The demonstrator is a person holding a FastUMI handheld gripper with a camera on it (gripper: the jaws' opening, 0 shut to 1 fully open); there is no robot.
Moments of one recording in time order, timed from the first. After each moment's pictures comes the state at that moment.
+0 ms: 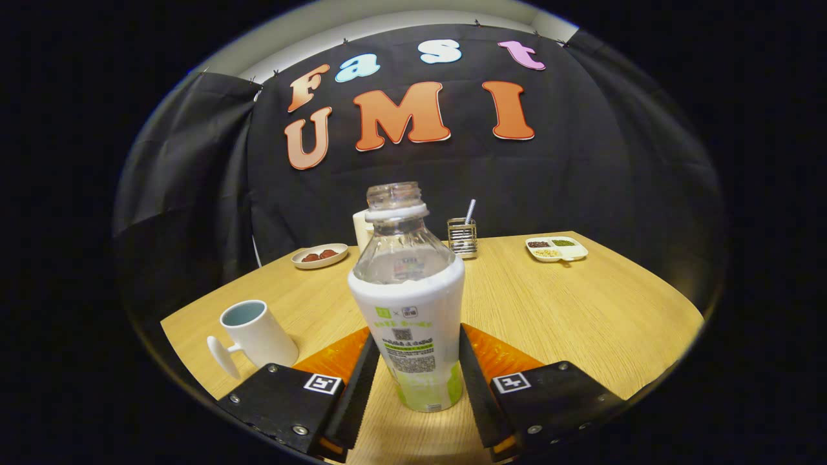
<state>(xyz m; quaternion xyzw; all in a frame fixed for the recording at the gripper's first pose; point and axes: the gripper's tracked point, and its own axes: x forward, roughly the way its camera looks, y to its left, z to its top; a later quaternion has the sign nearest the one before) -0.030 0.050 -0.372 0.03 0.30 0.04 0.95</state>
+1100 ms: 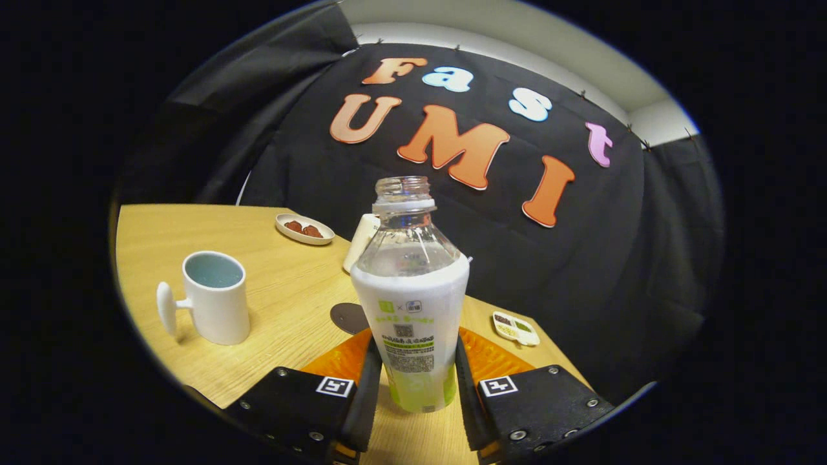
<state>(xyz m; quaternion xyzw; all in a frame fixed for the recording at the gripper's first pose) -0.003 0.077 -0.334 -0.27 0.22 0.06 0.94</state>
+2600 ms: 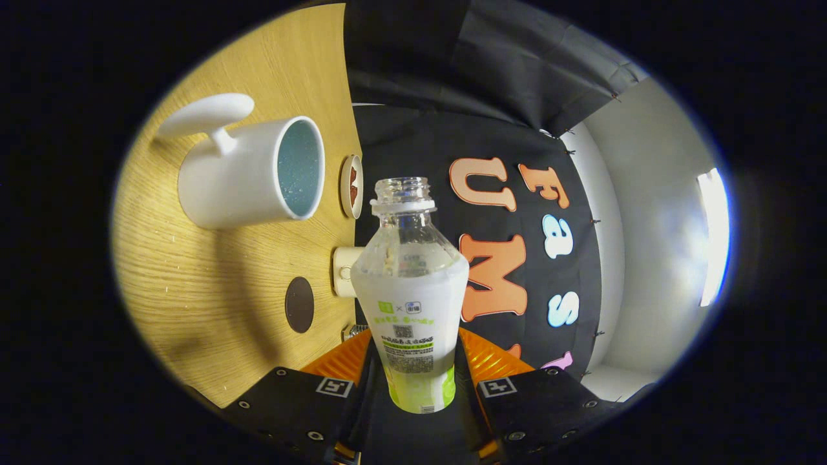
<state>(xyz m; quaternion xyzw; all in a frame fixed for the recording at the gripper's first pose) 0.027 0.156 -0.316 -0.71 0.01 0.15 0.69</state>
